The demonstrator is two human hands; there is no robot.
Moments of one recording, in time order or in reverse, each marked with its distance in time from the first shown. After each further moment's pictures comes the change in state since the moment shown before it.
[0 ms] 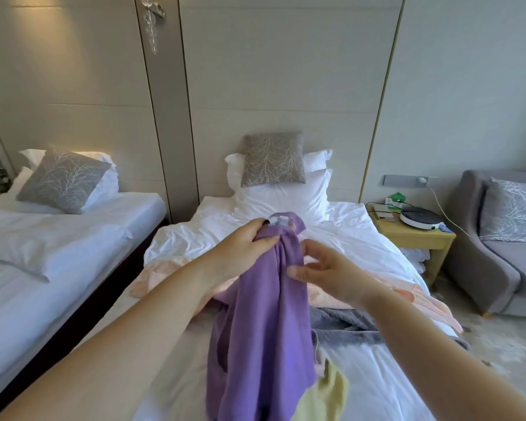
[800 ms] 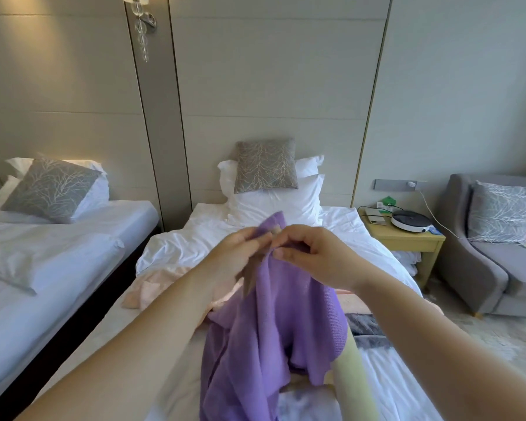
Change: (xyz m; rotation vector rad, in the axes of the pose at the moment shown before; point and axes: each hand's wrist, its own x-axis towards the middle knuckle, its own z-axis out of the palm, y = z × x) left_hand 0.009 -0.008 0.003 -0.461 0.031 -0.208; right_hand 0.004 -0.057 0.006 -0.351 0.053 -0.304
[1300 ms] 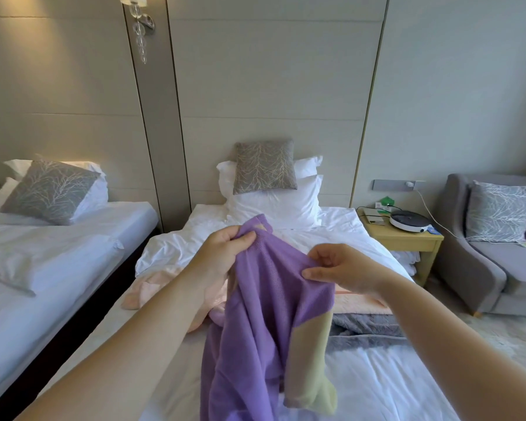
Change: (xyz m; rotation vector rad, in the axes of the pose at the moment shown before) left_hand -0.012 0.004 -0.008 -0.031 0.132 0.111; right_hand -0.023 0.052 -0.021 0.120 -0.059 0.374
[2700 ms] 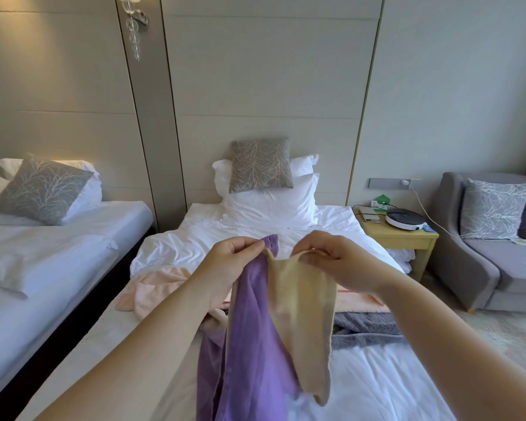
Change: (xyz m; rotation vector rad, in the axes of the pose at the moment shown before) left_hand -0.003 -0.008 0.012 0.015 -0.016 -0.081; right_hand -0.010 -0.029 0.001 -0.153 0.062 -0.178
